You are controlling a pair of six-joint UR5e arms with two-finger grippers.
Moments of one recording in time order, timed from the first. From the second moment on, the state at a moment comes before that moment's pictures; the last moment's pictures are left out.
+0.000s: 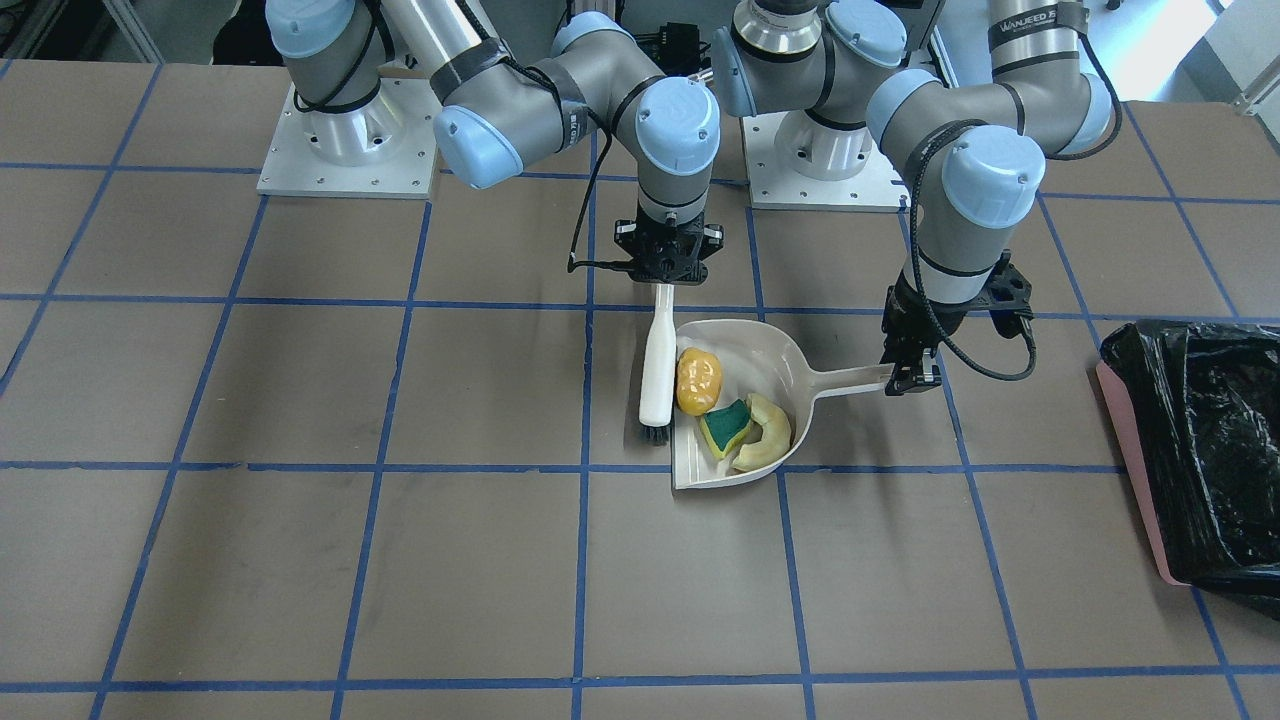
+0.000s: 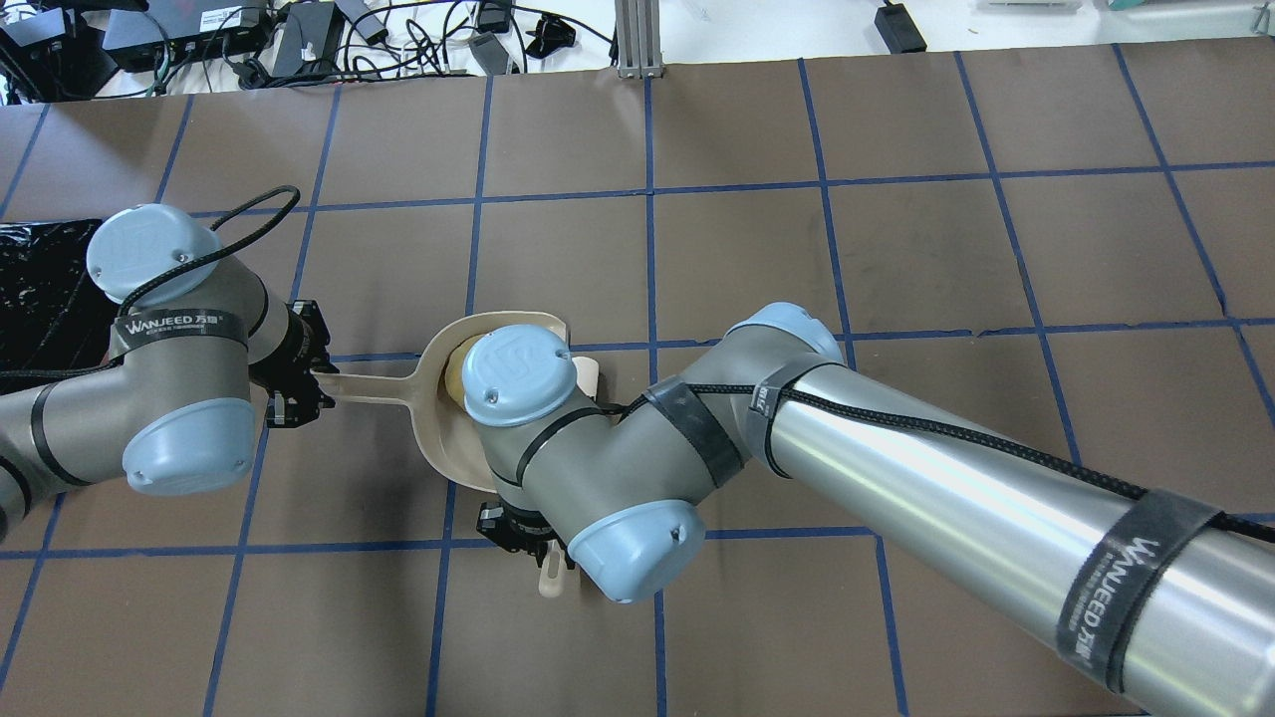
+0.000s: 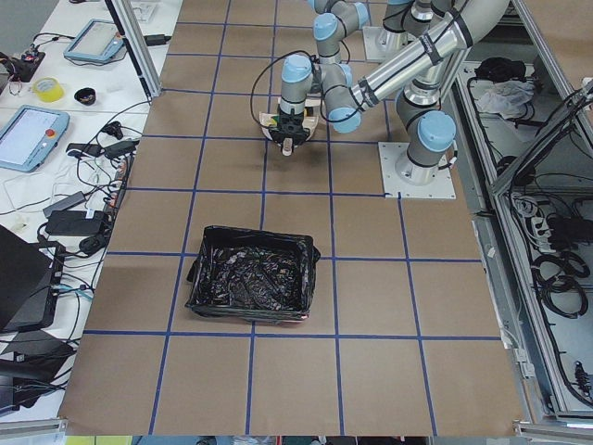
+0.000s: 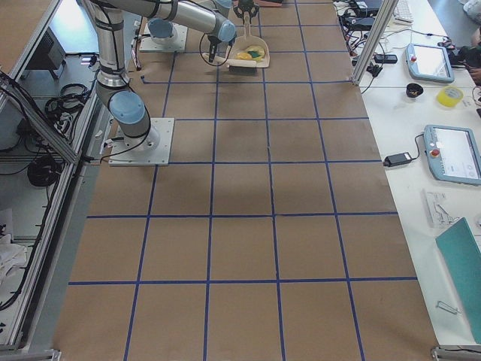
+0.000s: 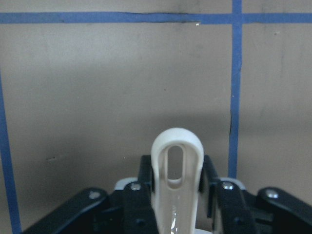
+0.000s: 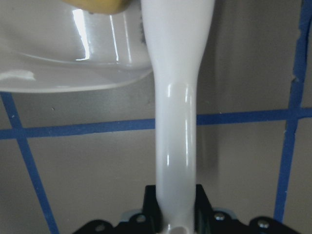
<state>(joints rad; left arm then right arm) -1.36 -1.63 -2.19 -0.78 1.63 -1.34 2.26 -1.22 1.84 -2.06 -1.38 0.76</state>
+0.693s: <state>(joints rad) -1.38 -1.67 -2.18 -0.78 1.46 -1.23 2.29 -1.22 1.76 -2.02 -1.36 0.81</state>
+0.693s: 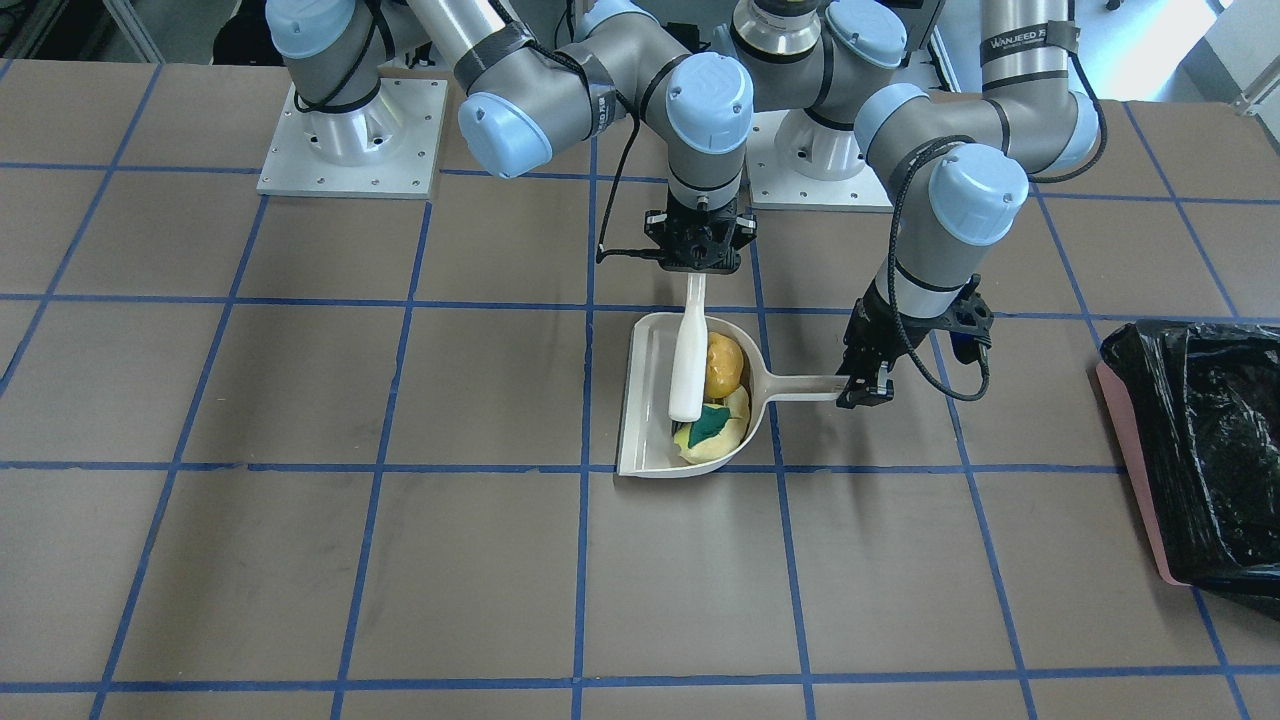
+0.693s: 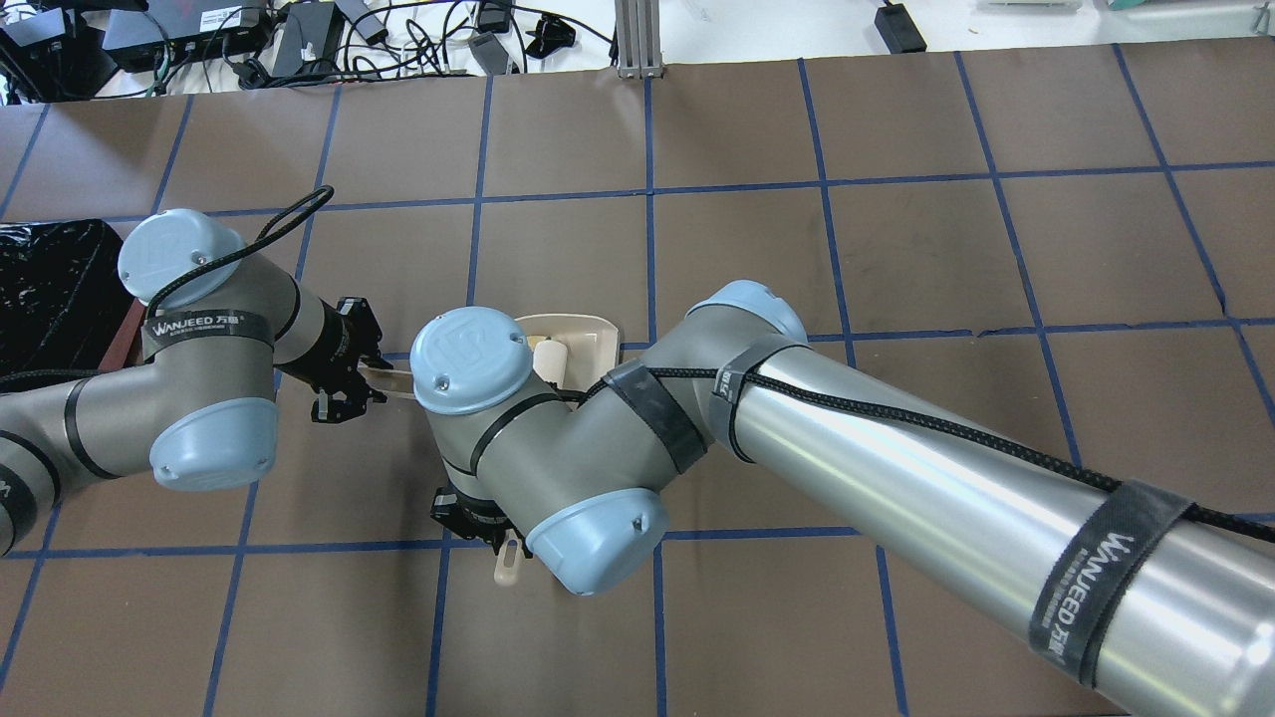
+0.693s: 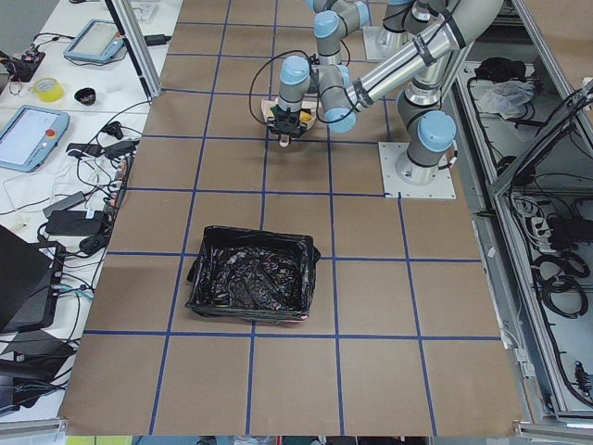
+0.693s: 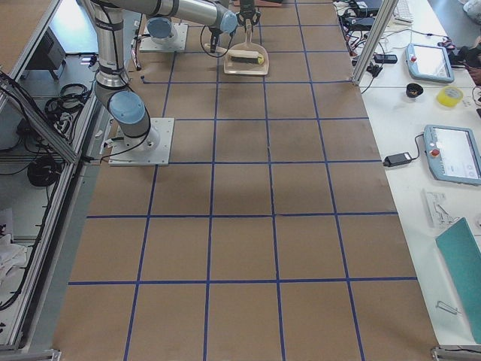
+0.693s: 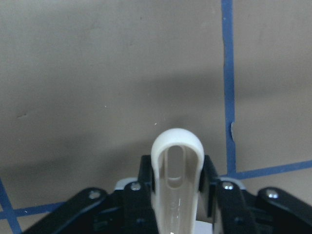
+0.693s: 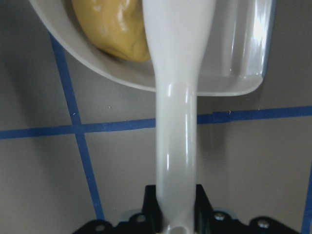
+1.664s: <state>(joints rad) -1.34 -1.74 -1.97 -1.05 1.40 -1.14 2.24 -1.35 1.75 -1.78 -1.53 0.69</state>
